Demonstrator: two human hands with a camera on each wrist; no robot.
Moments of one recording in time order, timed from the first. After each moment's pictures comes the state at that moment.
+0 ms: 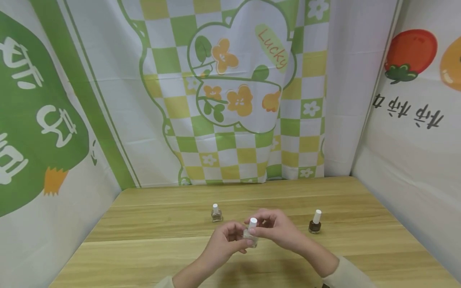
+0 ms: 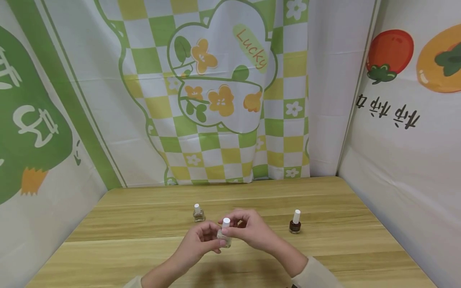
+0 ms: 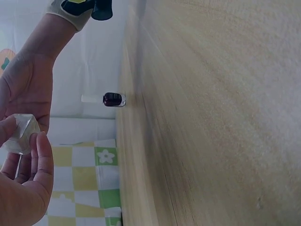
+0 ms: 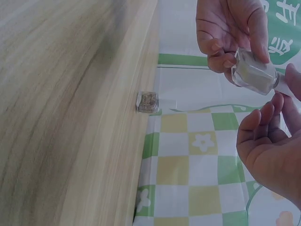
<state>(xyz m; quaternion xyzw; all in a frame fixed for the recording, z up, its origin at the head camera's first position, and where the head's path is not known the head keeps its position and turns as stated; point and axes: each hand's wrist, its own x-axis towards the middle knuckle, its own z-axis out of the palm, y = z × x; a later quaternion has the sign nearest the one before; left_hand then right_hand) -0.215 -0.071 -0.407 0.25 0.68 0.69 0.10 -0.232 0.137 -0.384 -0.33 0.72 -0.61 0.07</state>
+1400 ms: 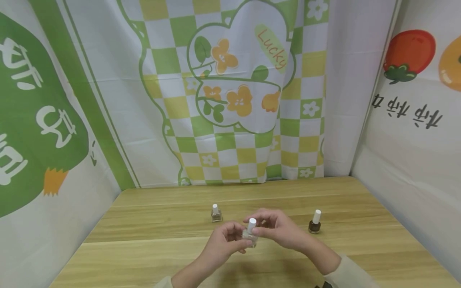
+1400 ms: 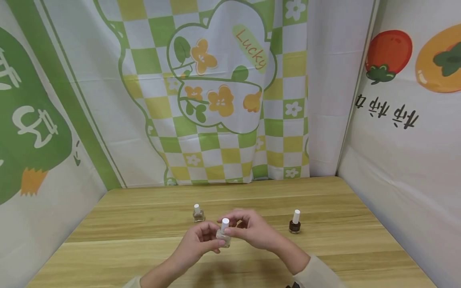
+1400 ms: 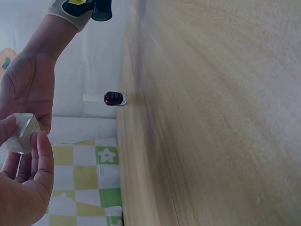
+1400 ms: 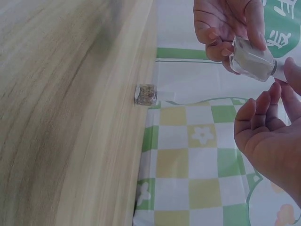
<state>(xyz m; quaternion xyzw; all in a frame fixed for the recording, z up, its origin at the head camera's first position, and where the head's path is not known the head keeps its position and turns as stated) -0.213 -0.072 -0.404 0.24 0.67 0.69 0.10 -0.234 0.144 -0.381 -0.38 0.70 -0.60 0.09</state>
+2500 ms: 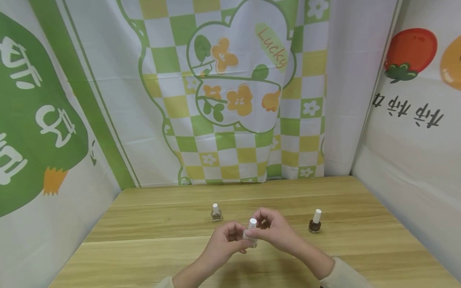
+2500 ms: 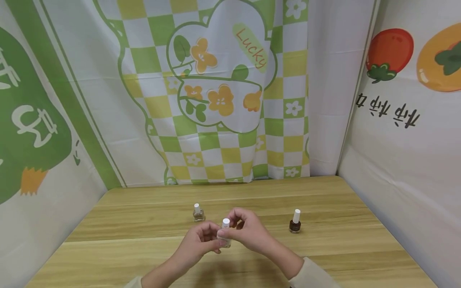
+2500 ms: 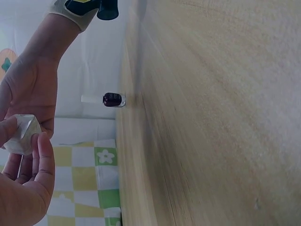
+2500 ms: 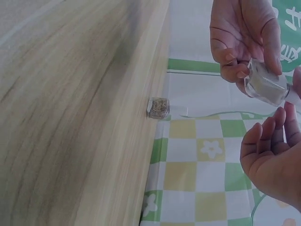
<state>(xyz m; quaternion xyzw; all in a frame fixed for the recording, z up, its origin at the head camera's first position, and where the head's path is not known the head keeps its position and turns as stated) -0.213 -0.070 -0.406 0.24 0.68 0.69 0.11 -0.227 0.129 -0.386 -0.27 0.76 -0.59 0.02</state>
